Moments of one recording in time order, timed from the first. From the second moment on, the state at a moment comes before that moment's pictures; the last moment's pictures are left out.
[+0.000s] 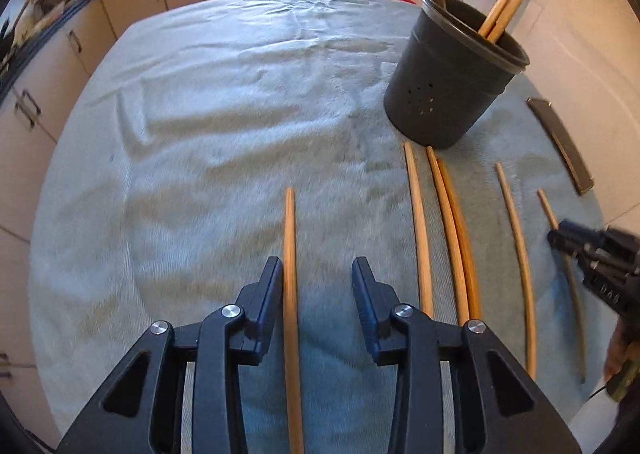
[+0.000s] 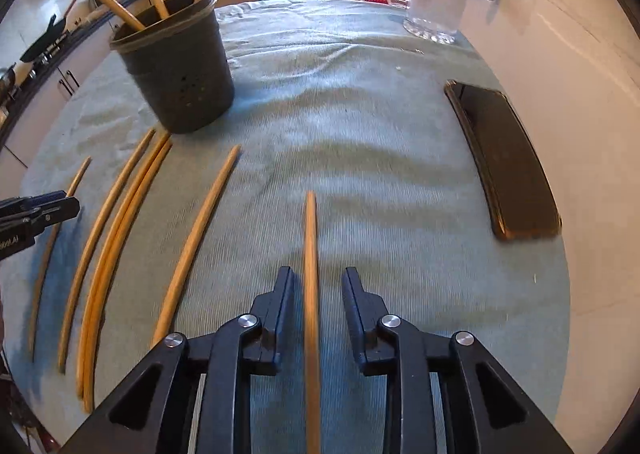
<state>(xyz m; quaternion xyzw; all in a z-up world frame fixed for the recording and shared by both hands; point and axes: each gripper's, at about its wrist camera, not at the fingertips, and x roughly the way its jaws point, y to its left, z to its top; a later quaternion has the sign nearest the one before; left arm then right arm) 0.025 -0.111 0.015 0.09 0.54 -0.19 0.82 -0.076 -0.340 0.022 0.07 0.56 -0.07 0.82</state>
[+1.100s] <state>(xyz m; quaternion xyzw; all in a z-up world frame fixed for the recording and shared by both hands) -0.102 -0.037 0.172 0.01 0.32 -0.20 0.93 -0.185 -0.311 0.194 0.07 0.33 -0.06 0.94</state>
